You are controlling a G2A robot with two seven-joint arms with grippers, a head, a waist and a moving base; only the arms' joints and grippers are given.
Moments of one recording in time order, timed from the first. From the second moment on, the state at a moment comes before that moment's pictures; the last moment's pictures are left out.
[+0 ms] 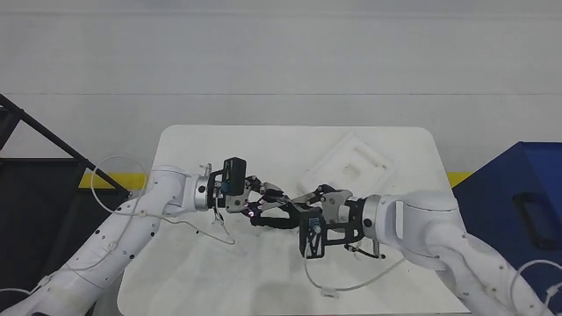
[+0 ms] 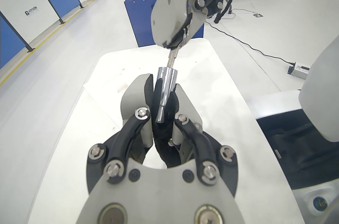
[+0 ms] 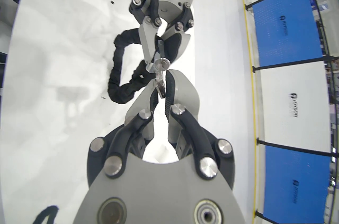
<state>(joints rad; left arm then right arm) 1.09 -0.81 -0.95 -1.58 1.31 -1.01 0.41 -1.11 -0.98 0.93 -2.11 -1.34 -0.84 0.53</state>
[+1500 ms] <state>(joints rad) 1.20 -0.81 -1.06 -1.54 1.35 -1.00 0.40 -1.11 -0.98 1.03 -1.97 -0.59 -0.68 0.68</state>
